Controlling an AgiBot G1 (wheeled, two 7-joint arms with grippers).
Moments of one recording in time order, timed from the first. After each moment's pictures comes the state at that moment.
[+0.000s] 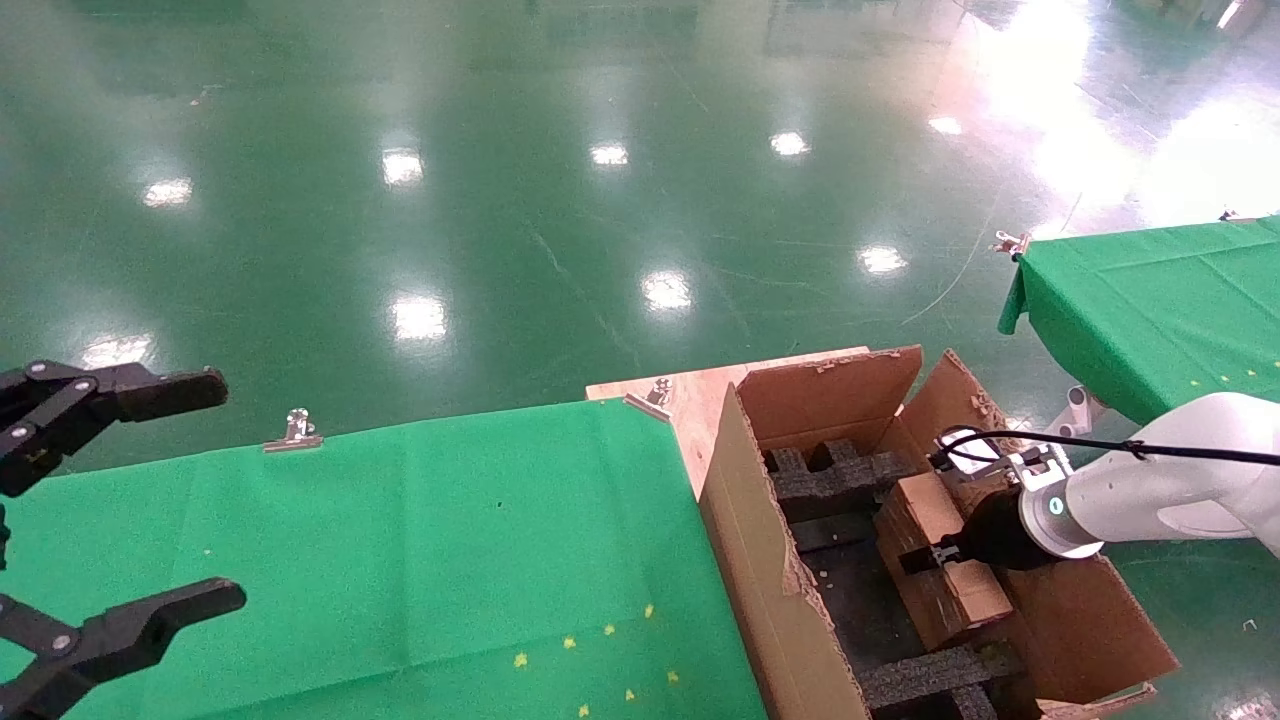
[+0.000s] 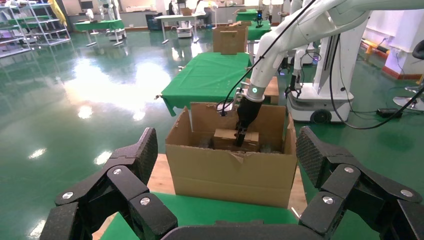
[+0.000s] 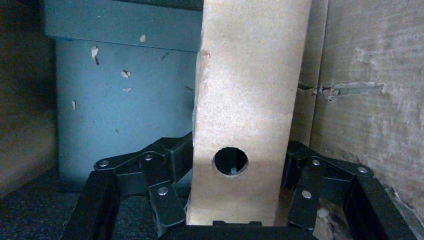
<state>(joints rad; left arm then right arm) -1.08 0.58 0.35 -1.24 0.66 1.45 -0.14 1.59 -0.77 -1.93 0.45 -1.01 -0.73 0.97</state>
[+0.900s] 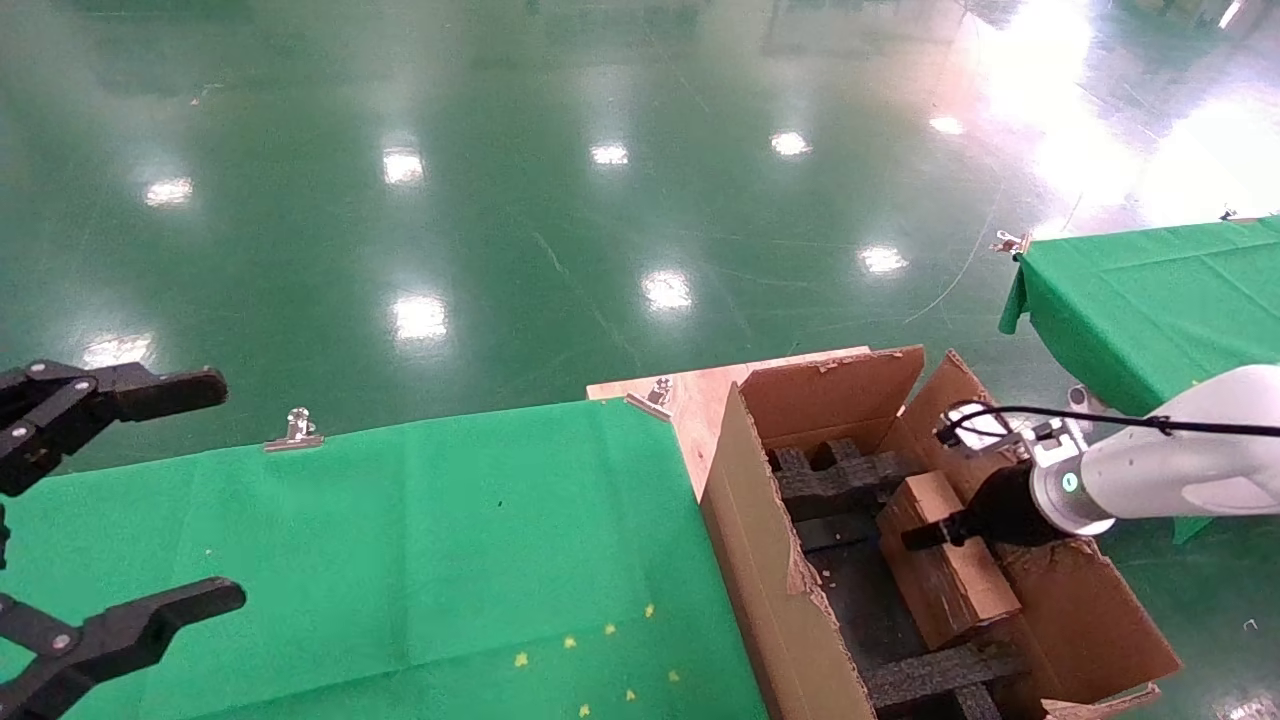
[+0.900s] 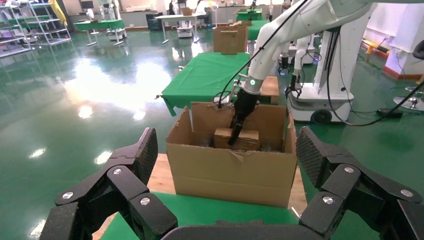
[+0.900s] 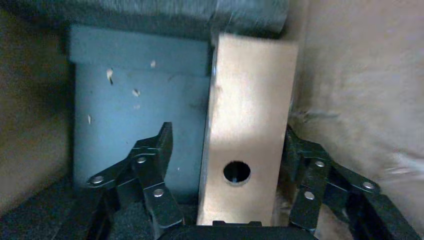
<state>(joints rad) -1.08 0.58 0.35 -1.24 0.66 1.45 -0.14 1.69 -0.72 -1.94 0.53 -1.04 -0.72 0.99</state>
